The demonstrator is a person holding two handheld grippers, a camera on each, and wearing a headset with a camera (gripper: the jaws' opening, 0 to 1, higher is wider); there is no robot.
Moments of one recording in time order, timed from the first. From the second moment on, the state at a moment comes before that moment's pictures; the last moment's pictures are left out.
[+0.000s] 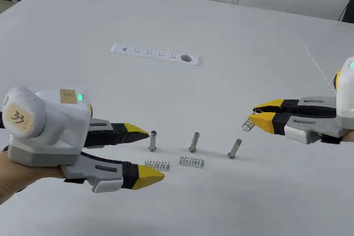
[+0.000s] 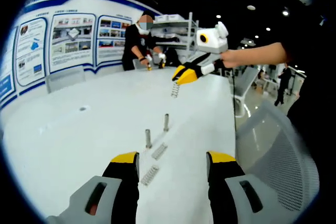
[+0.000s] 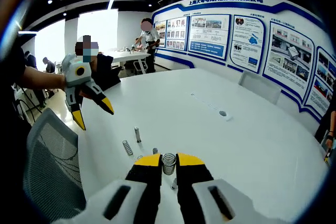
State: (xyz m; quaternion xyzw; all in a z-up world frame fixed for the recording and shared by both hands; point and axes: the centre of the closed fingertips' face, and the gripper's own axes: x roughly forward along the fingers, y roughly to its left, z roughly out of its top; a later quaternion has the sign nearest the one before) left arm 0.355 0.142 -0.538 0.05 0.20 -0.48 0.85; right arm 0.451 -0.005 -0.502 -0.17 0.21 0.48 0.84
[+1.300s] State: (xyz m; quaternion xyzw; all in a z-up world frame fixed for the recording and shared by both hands) left arm 0.361 0.184 -0.560 0.01 0.25 -0.41 0.88; right arm 0.475 -0.009 -0.568 -0.14 0.30 0.42 0.84
